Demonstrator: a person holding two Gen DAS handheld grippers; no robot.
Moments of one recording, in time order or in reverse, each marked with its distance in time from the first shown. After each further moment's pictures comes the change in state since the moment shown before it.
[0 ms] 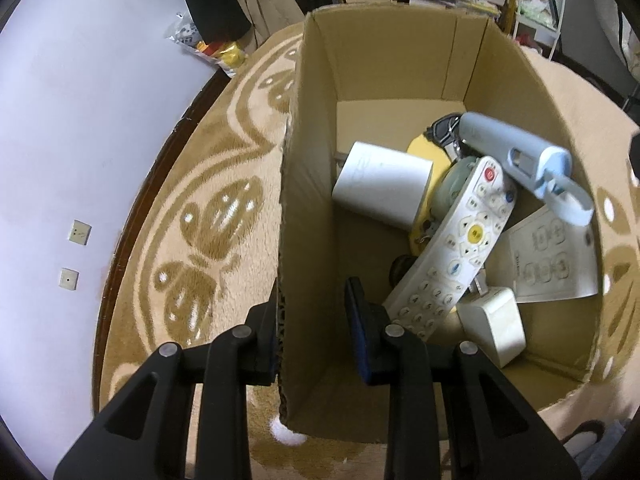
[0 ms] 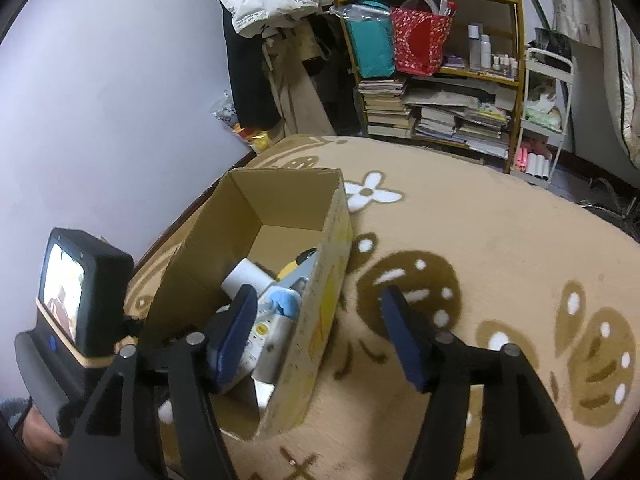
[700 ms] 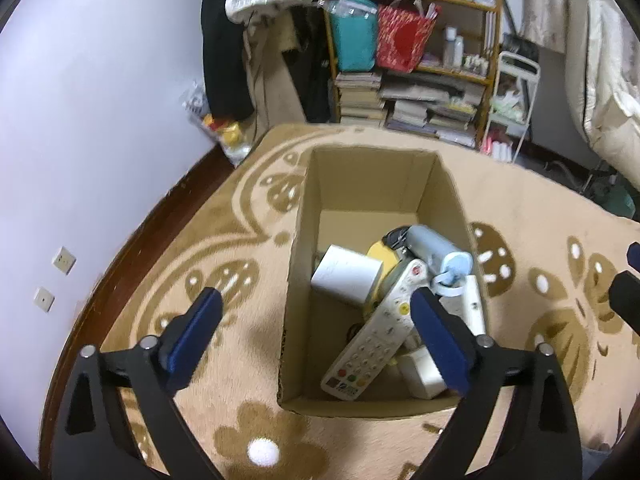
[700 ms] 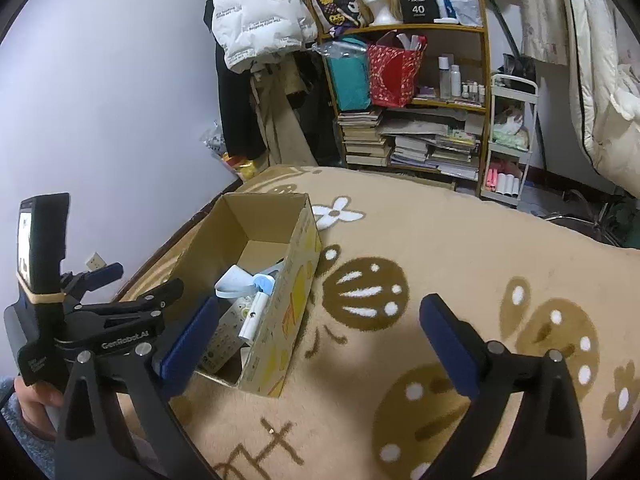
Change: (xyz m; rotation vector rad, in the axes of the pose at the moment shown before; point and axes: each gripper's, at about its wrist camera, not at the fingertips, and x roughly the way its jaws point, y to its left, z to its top) left arm -0.085 0.014 -0.014 -0.096 -0.357 -0.111; right arm -0.077 -0.014 -0.023 0.009 -0.115 -0.058
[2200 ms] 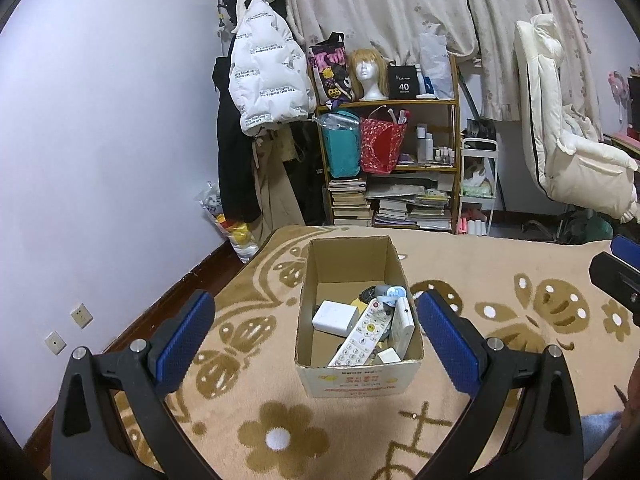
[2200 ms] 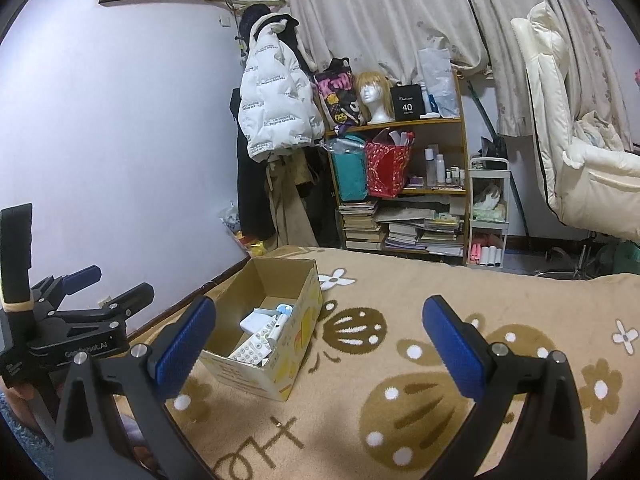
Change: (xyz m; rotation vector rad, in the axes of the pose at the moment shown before) left arm -0.156 0.001 -0.064 0.030 -0.391 -0.001; right arm -0.129 0.006 -0.061 -0.033 -0.355 0.009
